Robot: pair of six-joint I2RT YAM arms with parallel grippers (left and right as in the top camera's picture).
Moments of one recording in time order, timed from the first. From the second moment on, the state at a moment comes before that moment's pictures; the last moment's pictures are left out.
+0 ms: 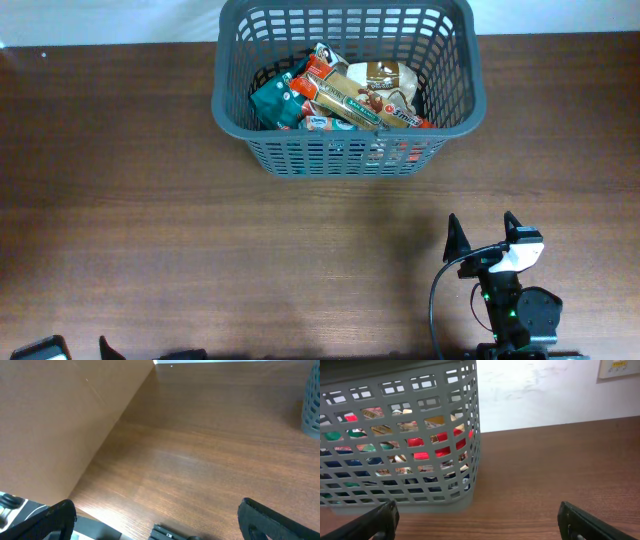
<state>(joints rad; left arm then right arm) 0.13 0.53 1.63 -1.69 -0.40 0.06 -0.03 0.02 0.01 -0.06 -0.12 0.15</state>
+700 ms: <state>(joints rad) 0.05 0.53 1.55 -1.04 -0.37 0.06 -0.03 0.02 0.01 -0.06 -0.11 0.15</state>
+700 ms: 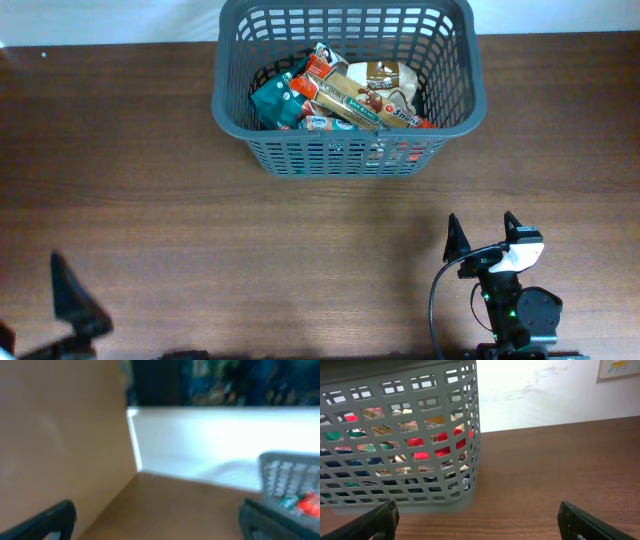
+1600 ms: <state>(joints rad) -0.02 0.12 0.21 -0.03 -0.02 0.00 -0.03 0.02 0.01 -0.06 -0.11 0.15</state>
